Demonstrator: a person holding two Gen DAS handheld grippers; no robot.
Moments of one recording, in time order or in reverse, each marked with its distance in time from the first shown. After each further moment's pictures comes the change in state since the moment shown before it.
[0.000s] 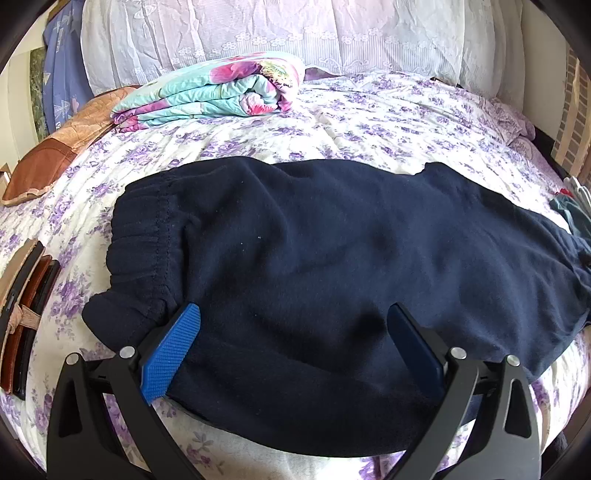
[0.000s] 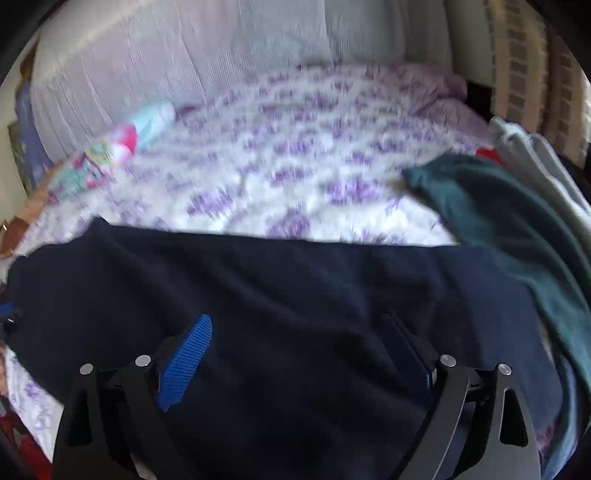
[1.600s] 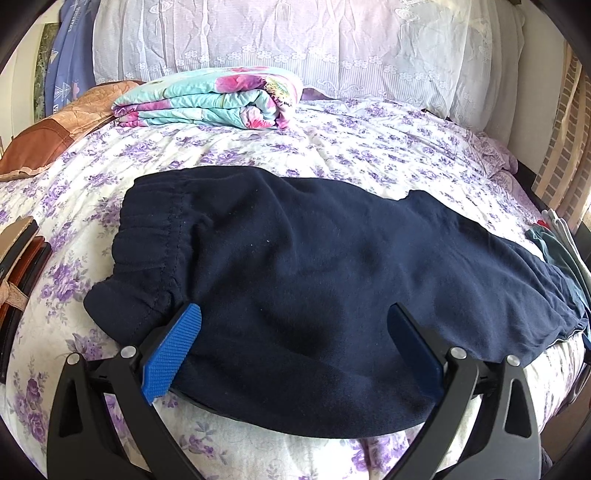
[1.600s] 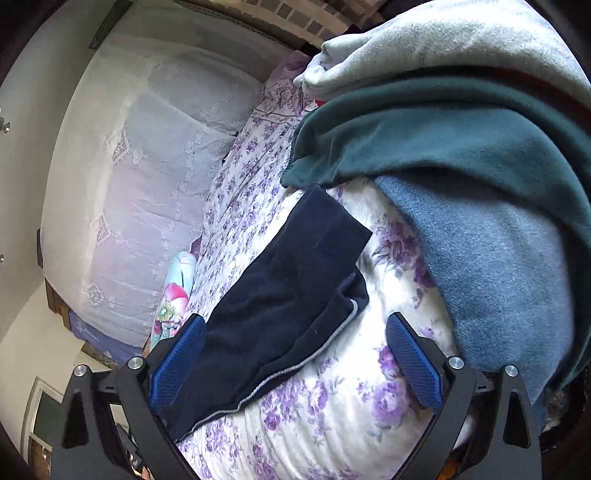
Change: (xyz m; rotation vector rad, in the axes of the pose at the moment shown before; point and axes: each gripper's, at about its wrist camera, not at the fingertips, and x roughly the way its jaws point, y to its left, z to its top) left arm -0.014 0.013 -0.009 -0.093 -0.077 -0.119; right arm -0.078 -0.143 -0.105 0.795 -0.148 0.342
